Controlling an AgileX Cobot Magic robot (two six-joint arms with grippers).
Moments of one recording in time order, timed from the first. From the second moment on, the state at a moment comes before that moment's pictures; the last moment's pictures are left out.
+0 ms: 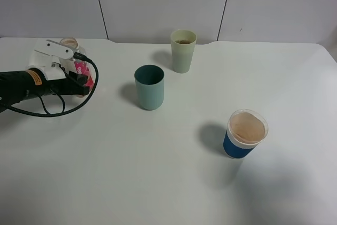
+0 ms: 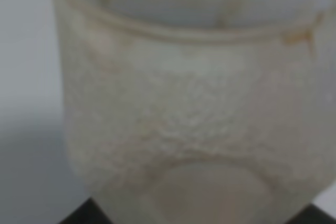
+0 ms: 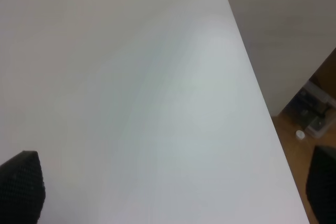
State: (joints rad) left arm -0.06 1.89 -0.57 0.37 -0.75 -0.12; right arm -0.01 0.00 -0.50 -0.17 1.06 0.05
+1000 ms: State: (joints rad) left arm -0.06 1.88 -0.57 0.37 -0.74 -0.09; right arm -0.01 0.00 -0.50 -0.17 1.06 0.05
